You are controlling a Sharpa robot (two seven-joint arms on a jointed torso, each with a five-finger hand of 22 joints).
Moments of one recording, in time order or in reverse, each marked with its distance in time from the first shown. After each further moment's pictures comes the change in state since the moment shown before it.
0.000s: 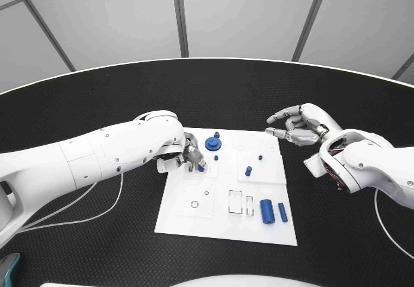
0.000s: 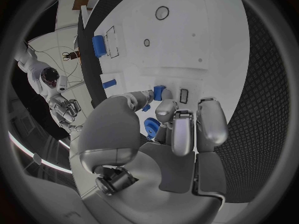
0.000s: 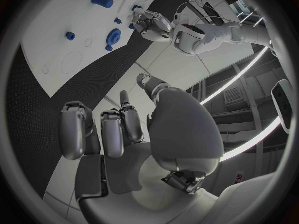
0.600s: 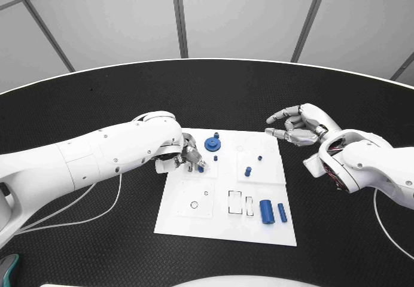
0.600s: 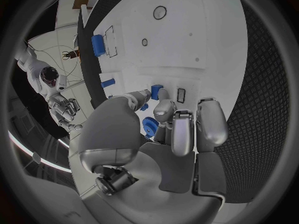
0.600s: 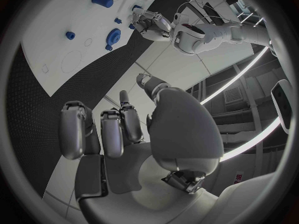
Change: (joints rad) left arm -0.001 -0.005 0.000 -0.005 0.002 -0.001 0.000; left_hand -0.047 -0.036 -0.179 0.079 -0.003 0.027 -0.023 -0.008 -0.002 0.007 -0.007 0.007 0.004 0.002 -0.002 0.000 0.000 0.000 0.003 -0.003 0.000 0.003; right arm 0.000 0.002 0.000 -0.003 0.000 -0.001 0.001; right_hand 0.000 0.000 0.000 0.000 0.000 0.000 0.000 0.000 0.000 0.000 0.000 0.000 0.000 0.000 0.000 -0.005 0.000 0.000 0.000 0.000 -0.004 0.000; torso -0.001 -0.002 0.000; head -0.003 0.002
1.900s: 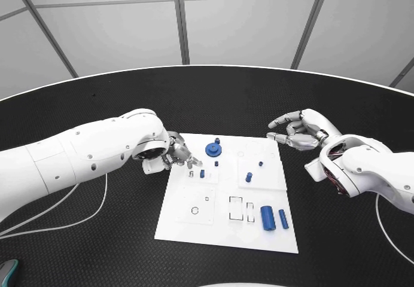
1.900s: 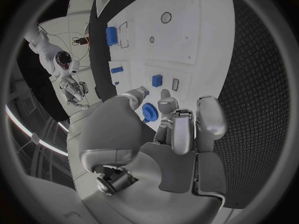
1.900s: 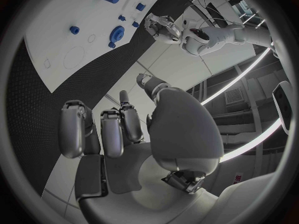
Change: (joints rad) left arm 0.043 -0.112 0.020 0.053 0.127 -0.018 0.008; left_hand 0.002 0.014 -0.200 0.031 0.002 -0.078 0.048 -0.093 -0.042 -0.097 0.040 -0.058 -0.117 -0.002 0.017 0.000 0.000 0.000 -0.026 0.012 -0.037 -0.067; right arm 0.000 0.007 0.000 -0.028 0.000 -0.003 0.003; right_hand 0.000 0.000 -0.003 0.003 0.000 0.000 0.000 0.000 -0.002 0.000 0.000 -0.011 0.000 0.000 0.000 -0.006 0.000 0.000 0.000 0.000 -0.019 0.000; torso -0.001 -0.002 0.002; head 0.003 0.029
